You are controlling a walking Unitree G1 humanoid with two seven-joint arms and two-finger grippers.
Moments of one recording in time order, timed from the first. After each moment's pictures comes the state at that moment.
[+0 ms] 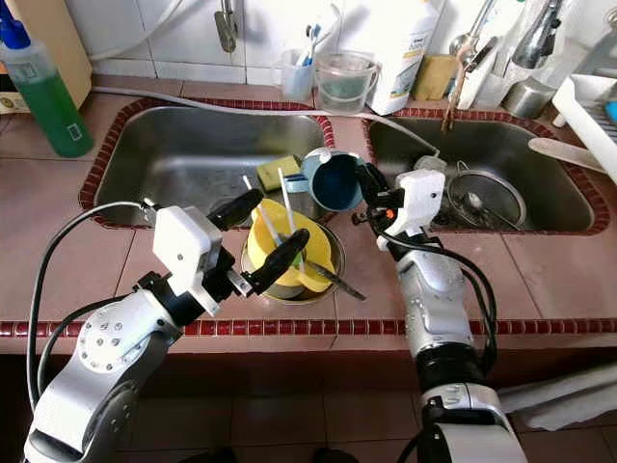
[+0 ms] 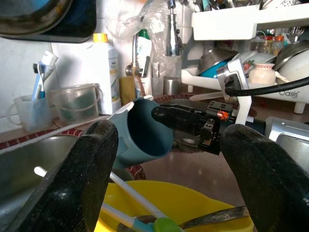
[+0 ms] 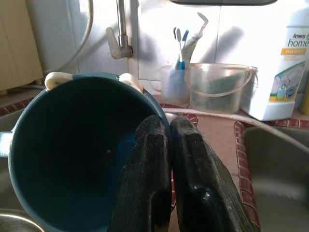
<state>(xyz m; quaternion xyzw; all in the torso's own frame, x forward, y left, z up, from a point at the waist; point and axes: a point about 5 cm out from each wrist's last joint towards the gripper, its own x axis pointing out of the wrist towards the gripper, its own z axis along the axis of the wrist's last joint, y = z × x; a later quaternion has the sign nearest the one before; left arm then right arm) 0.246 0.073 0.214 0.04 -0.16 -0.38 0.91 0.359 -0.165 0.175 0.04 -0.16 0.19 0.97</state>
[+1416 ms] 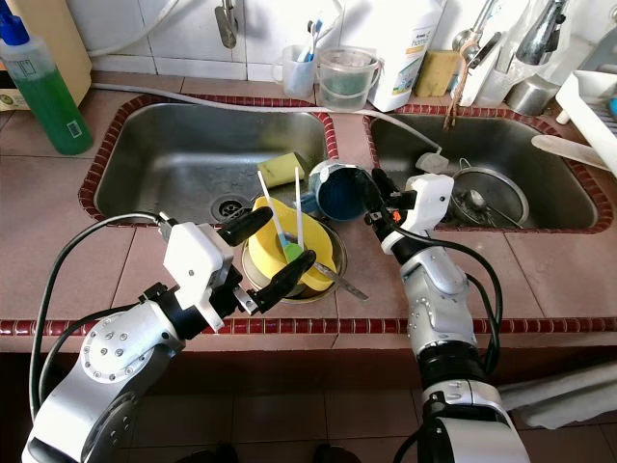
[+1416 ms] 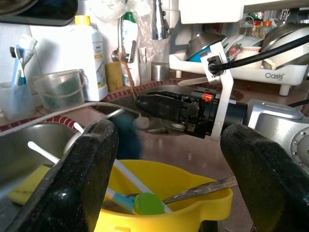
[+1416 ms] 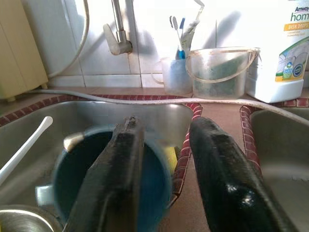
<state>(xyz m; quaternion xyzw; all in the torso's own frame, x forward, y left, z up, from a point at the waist) 0.240 0.070 0.203 0.05 -0.14 -0.41 0.90 0.362 -0.172 0.169 0.08 -0.15 0.20 0.96</state>
